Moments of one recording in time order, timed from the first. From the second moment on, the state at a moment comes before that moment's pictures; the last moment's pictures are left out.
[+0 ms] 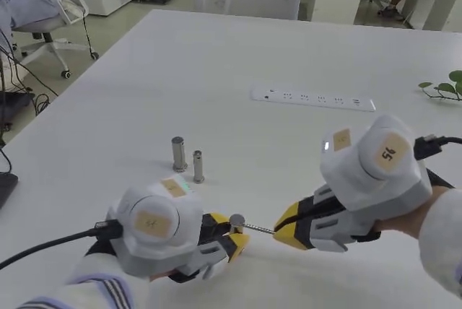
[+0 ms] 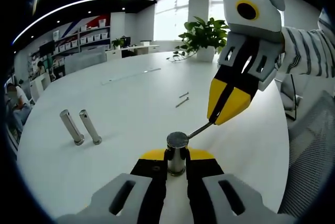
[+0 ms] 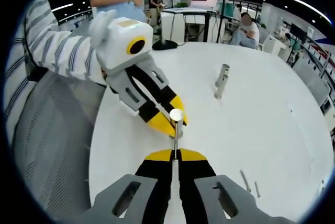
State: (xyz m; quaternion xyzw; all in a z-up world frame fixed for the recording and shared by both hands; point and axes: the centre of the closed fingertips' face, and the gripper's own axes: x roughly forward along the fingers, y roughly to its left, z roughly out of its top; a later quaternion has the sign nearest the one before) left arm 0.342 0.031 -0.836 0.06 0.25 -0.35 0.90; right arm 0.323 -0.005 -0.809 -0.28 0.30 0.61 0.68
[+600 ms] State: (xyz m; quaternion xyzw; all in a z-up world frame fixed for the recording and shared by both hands) left arm 0.341 0.030 -0.835 0.06 0.25 -0.33 0.91; right arm 0.325 0.006 -0.811 -0.29 0.30 0.62 0.67
